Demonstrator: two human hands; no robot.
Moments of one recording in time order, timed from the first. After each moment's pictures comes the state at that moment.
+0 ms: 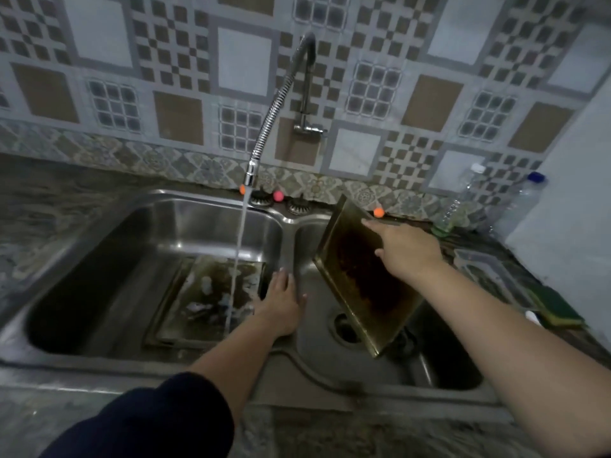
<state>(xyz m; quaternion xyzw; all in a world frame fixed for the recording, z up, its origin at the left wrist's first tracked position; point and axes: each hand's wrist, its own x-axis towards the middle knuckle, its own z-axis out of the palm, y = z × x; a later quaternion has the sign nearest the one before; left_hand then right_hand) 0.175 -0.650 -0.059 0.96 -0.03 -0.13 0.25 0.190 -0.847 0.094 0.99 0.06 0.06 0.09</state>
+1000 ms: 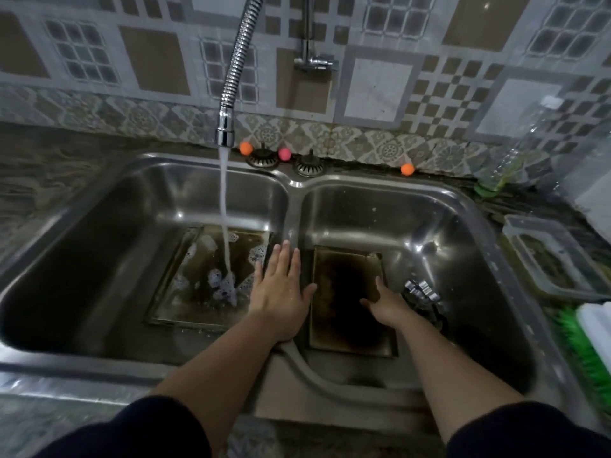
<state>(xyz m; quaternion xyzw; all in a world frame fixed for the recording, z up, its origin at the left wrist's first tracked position) 0.178 -0.660 -0.076 0.99 -0.03 -0.07 0.09 0.245 -0.889 -0.142 0.93 -0.11 -0.25 -0.26</state>
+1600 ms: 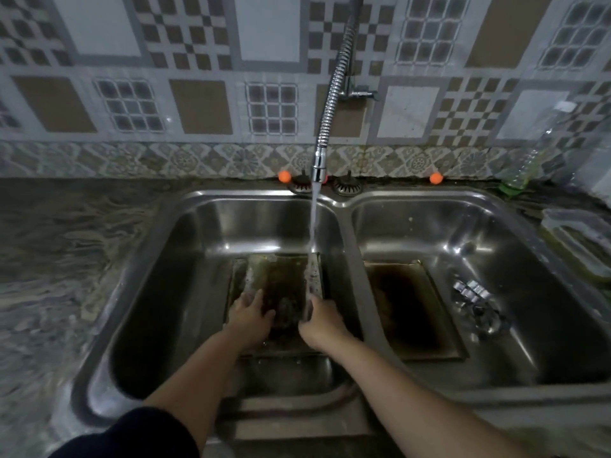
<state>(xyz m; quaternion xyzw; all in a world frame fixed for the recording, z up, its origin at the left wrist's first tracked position) 0.200 -0.465 -0.123 0.95 0.09 -0.20 0.21 0.174 -0.622 -0.077 0.90 -0.05 -0.21 -0.38</state>
